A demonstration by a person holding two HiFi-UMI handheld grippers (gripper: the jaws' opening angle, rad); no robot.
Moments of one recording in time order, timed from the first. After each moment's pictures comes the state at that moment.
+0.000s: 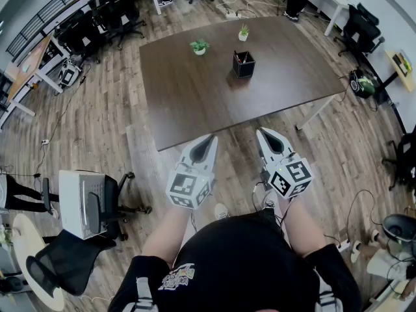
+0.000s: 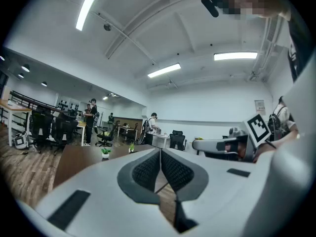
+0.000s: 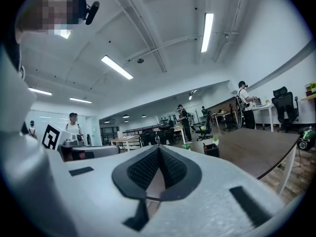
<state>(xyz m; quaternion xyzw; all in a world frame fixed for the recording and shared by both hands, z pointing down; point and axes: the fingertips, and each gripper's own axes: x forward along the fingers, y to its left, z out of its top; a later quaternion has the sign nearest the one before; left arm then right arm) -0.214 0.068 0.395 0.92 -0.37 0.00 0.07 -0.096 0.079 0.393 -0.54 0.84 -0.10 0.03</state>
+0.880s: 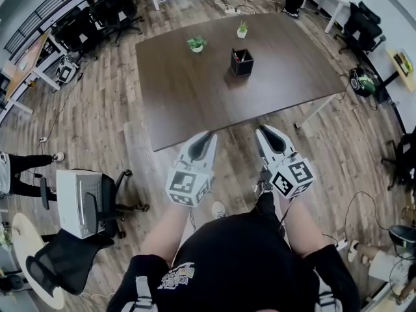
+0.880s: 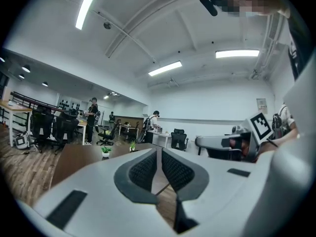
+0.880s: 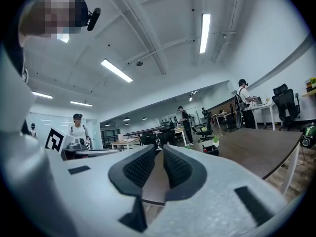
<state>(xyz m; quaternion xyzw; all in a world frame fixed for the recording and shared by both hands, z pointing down) -0.200 0.046 0.406 0.92 -0.38 0.00 0.07 -0.080 0.064 0.394 -0.53 0.84 -0.10 0.05</state>
